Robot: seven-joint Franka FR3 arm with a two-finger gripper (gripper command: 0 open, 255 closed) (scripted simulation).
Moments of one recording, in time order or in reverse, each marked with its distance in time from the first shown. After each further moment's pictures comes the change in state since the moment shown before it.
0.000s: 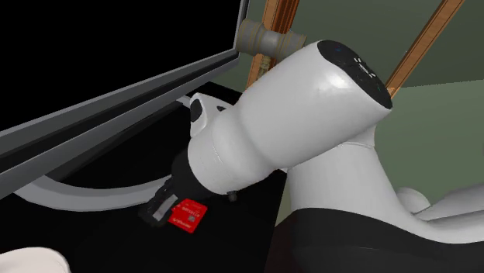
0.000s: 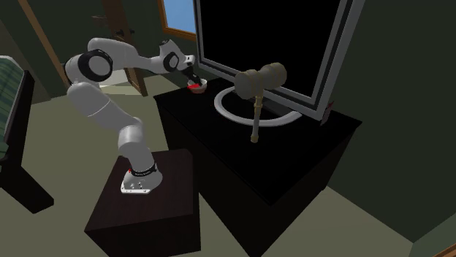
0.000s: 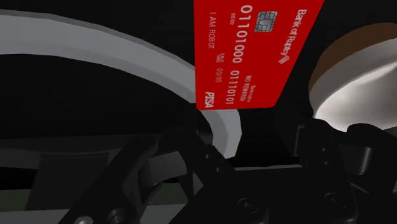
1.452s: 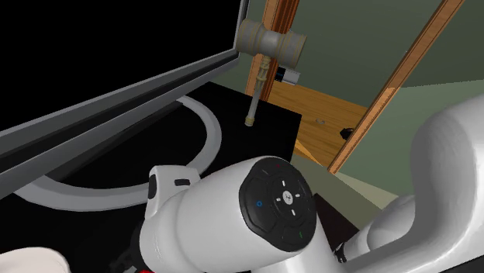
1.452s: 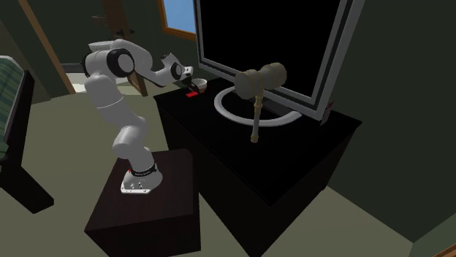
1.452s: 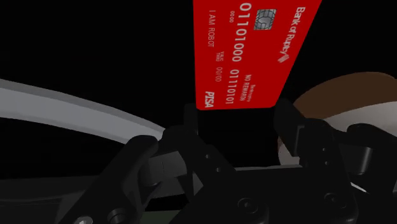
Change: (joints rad) arm -0.286 0.233 0.400 0.027 -0.361 0.153 0.395
